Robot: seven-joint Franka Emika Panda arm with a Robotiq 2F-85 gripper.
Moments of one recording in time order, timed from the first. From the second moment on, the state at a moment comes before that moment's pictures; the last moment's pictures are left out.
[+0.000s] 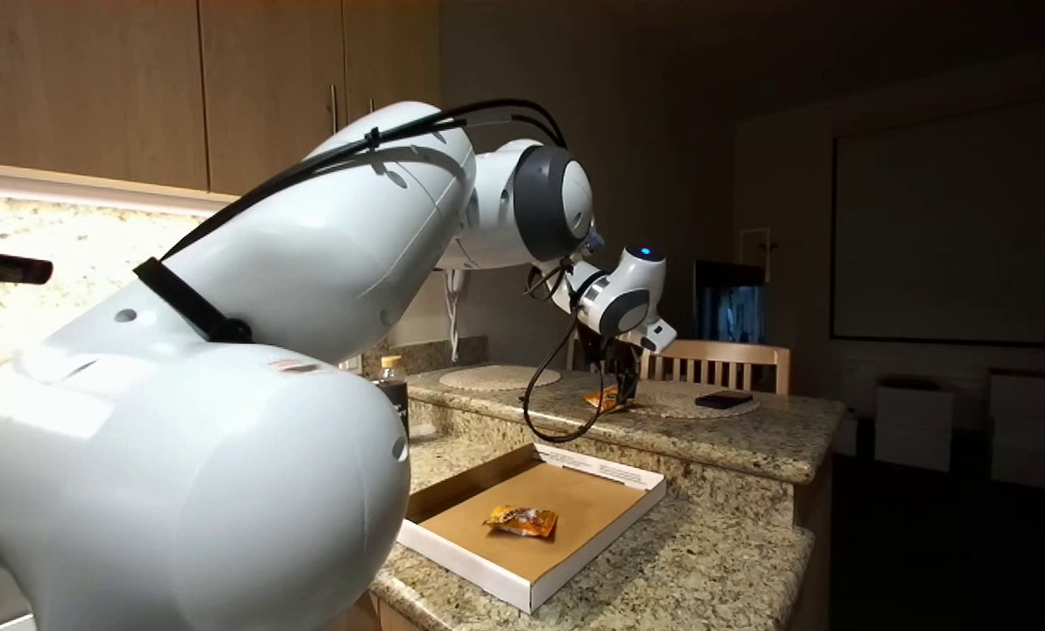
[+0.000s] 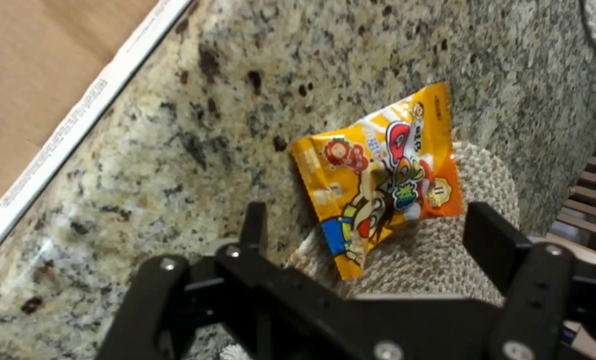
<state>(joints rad) 0.17 0.82 -0.02 -1.22 0.57 2.50 0.66</state>
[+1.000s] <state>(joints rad) 0.15 0.98 -0.02 -0.94 0.40 2.31 1.08</state>
